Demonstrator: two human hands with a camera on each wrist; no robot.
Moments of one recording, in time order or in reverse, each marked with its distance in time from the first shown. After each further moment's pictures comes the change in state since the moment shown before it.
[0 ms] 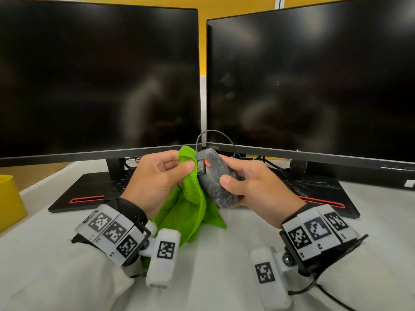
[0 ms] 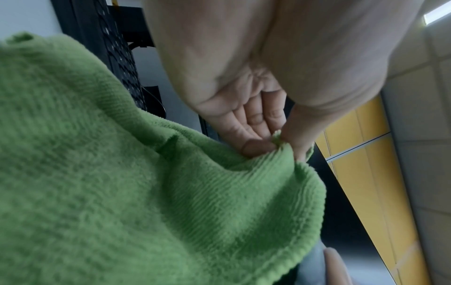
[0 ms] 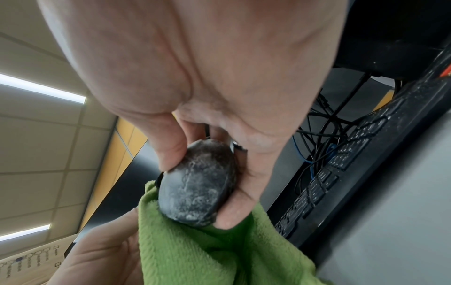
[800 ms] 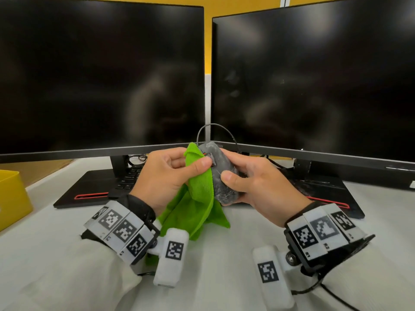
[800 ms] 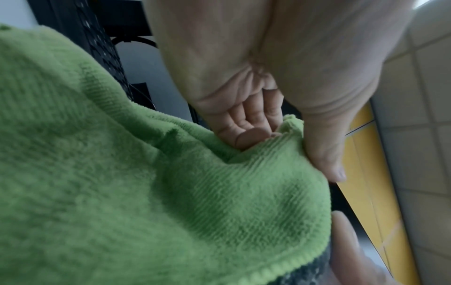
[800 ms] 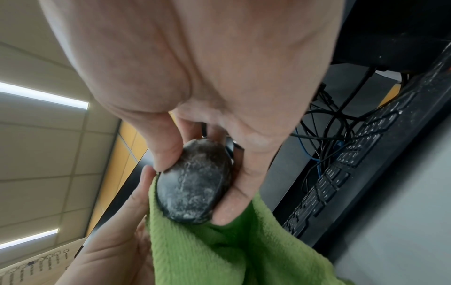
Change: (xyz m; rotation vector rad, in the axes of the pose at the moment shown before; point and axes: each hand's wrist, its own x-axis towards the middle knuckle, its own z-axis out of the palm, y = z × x) left_hand -0.005 0.010 0.013 0.078 -0.027 -0.006; right_hand -0.003 -0.005 0.004 0.038 -0.046 -0.044
